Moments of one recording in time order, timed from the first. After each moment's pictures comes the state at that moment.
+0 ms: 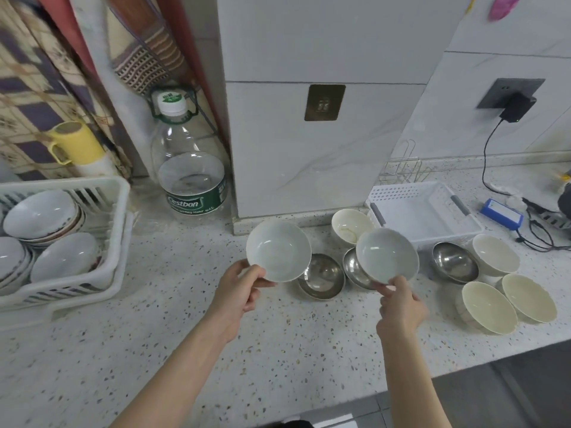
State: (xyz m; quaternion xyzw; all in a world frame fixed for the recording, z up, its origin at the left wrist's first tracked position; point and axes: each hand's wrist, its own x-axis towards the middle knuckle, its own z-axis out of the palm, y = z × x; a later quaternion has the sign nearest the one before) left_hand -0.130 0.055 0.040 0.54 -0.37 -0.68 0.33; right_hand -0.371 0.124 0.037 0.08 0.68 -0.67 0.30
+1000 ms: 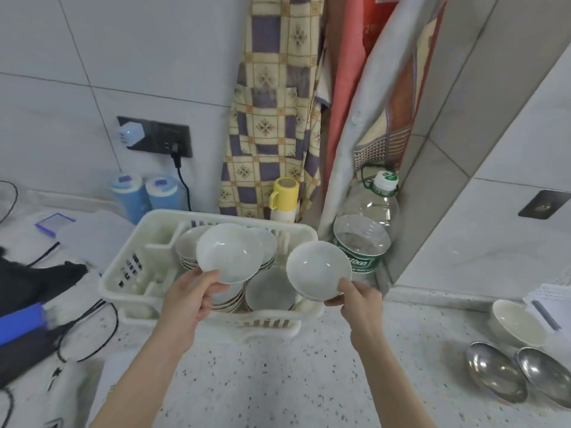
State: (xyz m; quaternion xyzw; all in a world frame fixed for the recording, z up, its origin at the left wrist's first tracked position) left_hand 0.286 -0.004 0.064 0.55 -0.28 -0.55 0.56; right_hand 0.017 -0.005 0.086 -0.34 0.67 -0.50 0.43
